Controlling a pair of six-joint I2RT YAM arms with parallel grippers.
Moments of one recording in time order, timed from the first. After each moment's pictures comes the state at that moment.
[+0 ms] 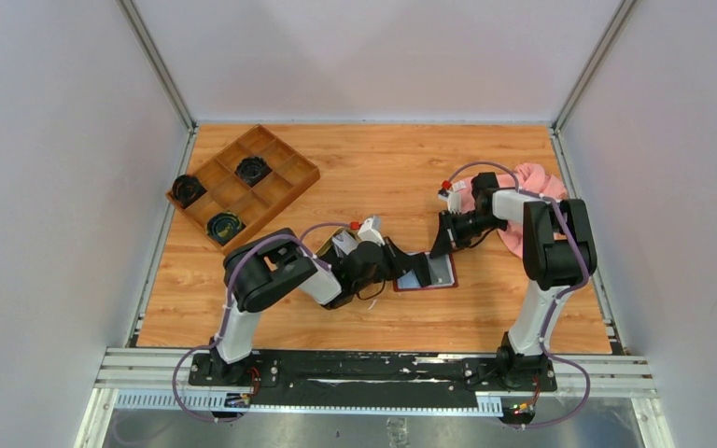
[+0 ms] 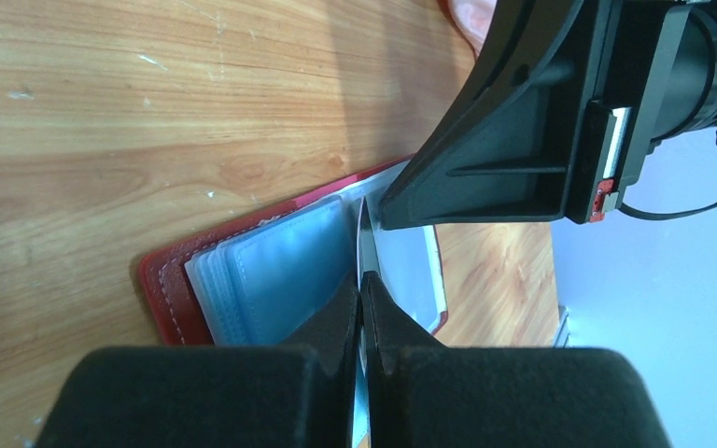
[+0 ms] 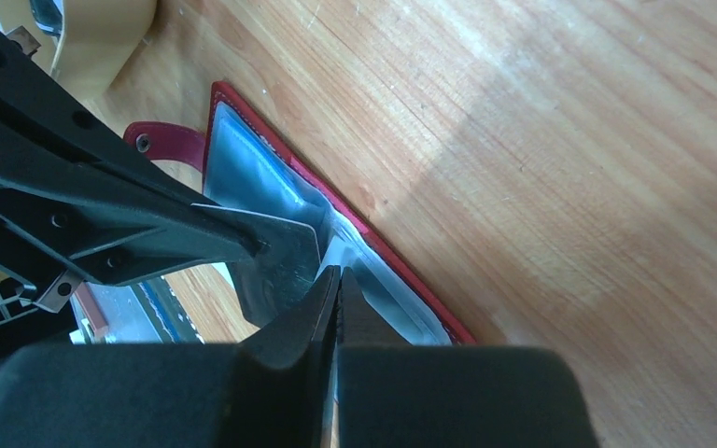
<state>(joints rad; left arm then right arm) -0.98 2.01 0.73 0.97 -0.16 -1.09 0.09 1.88 1.08 -0.62 -0.85 -0.25</state>
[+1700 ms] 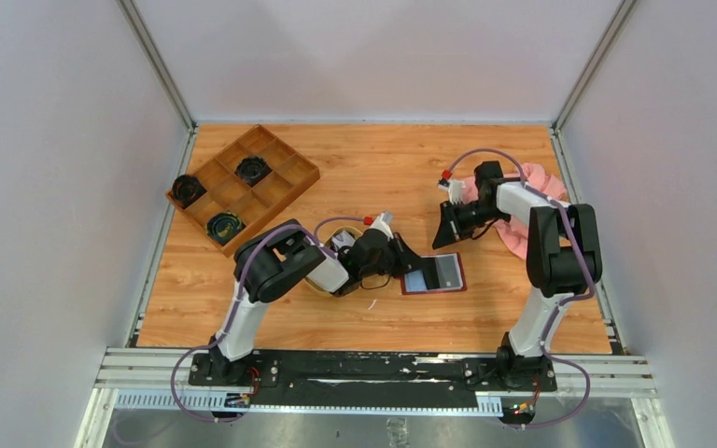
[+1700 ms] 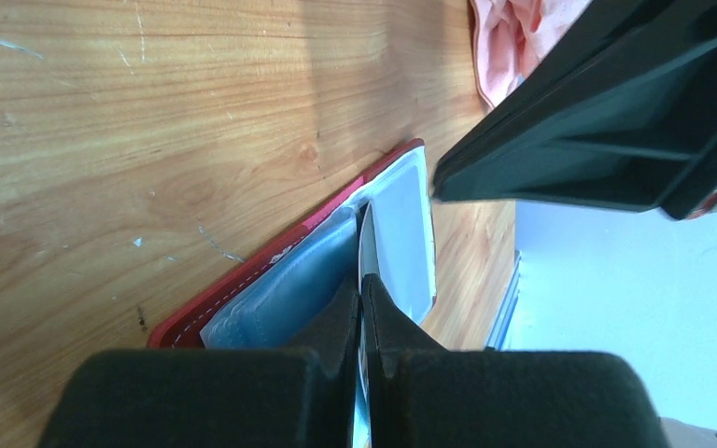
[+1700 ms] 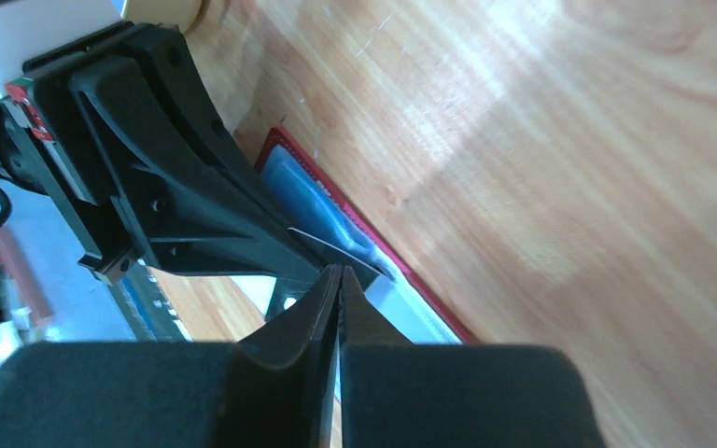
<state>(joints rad) -0.92 2.11 0.86 0.89 0.13 -1.18 0.09 1.83 1.14 -0.70 -0.84 -0.33</state>
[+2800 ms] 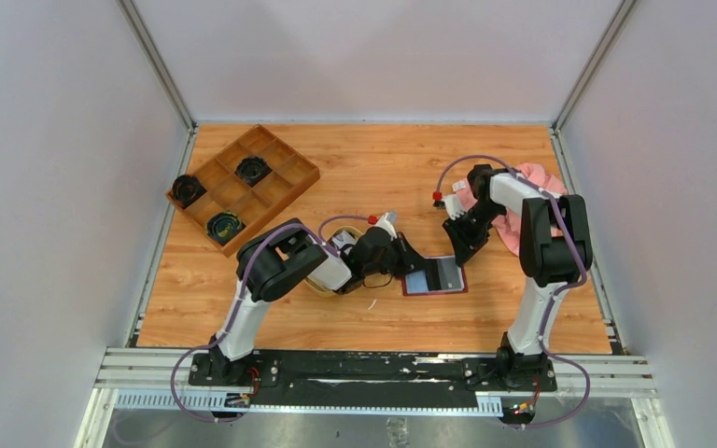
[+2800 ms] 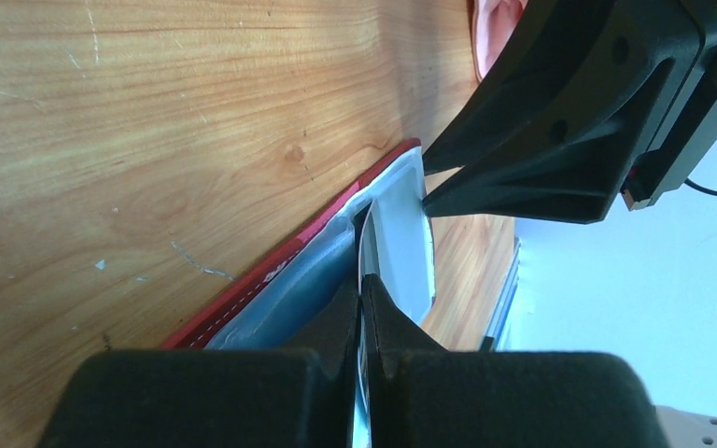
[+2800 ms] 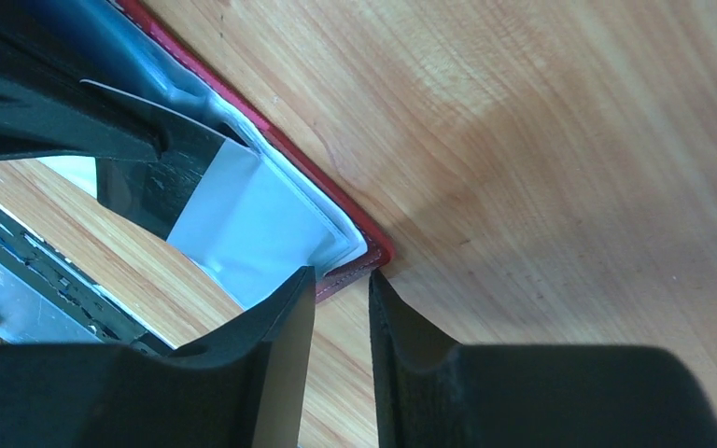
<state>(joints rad) -0.92 2.13 0.90 0.87 0.17 -1.18 0.12 1.91 1.27 -1.03 -0.42 -0.64</state>
